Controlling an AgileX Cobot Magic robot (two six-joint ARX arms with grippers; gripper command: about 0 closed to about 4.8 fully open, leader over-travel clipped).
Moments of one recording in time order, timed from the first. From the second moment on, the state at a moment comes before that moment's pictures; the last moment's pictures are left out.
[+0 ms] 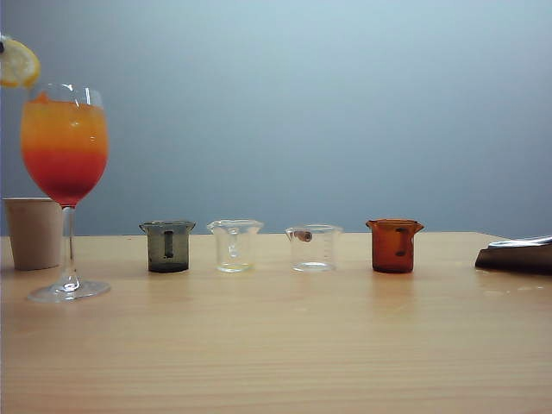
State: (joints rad) left arm 0.44 1.23 0.58 0.75 1.31 -0.32; right arm 0.88 0.99 0.87 0.01 -0.18 -0.06
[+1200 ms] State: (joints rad) left arm 0.40 1.40 0.70 0.74 1.45 -0.31; right arm 0.88 1.01 0.87 -0.01 -0.18 -0.06
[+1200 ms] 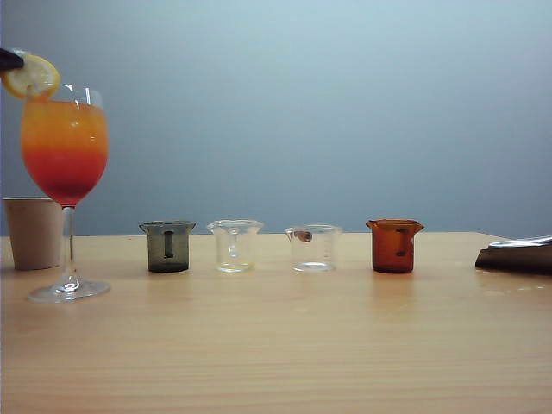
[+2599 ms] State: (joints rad) left arm 0.36 1.44 0.71 0.71 1.41 -0.22; right arm 0.88 1.01 0.87 -0.01 -0.18 -0.06
